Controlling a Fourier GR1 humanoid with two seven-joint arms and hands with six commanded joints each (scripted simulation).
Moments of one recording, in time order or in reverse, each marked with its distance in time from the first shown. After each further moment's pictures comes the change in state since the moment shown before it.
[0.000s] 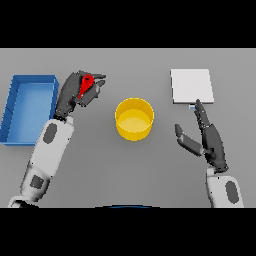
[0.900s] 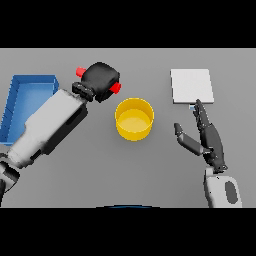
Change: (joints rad) left arm -0.384 0.224 -0.552 0.152 -0.460 -0.377 0.133; right arm 0.001 0.027 -0.009 -0.010 -0.035 0.001 0.040
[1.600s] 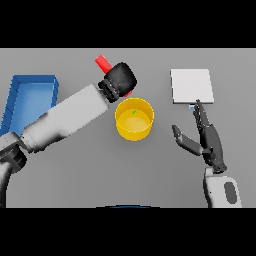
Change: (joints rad) left arm -0.238 -0.036 -0.345 0.124 -0.185 -0.136 -0.053; right arm 0.002 0.005 -0.002 0.005 -0.003 0.001 -0.009
